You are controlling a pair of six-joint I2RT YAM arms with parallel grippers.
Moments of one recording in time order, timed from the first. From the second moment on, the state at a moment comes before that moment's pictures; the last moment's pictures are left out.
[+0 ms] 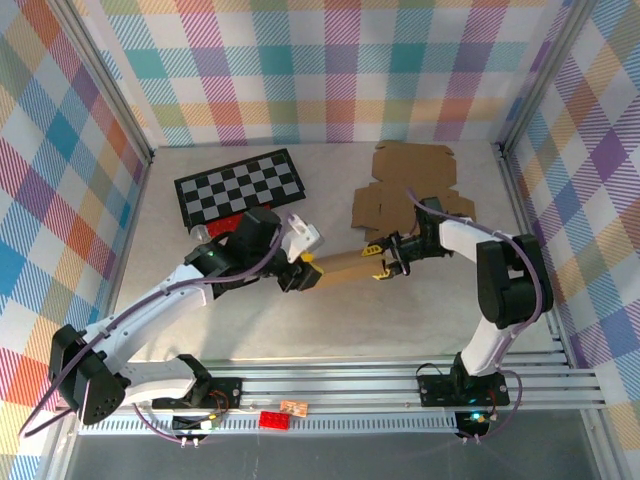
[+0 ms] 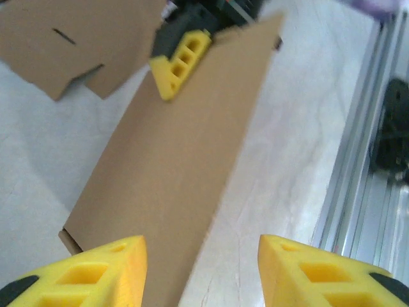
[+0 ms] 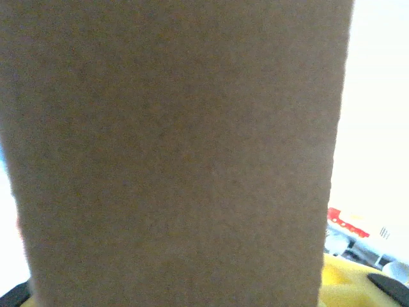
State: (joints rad) left arm -0.73 1.21 1.02 -0.57 0.35 0.19; right arm 0.19 1.75 1.00 -0.65 -1.13 1.12
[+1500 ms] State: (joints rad) left arm -0.82 1.41 1.13 -0.66 0.08 0.49; right arm 0.15 1.77 0.97 -0.70 -1.19 1.29
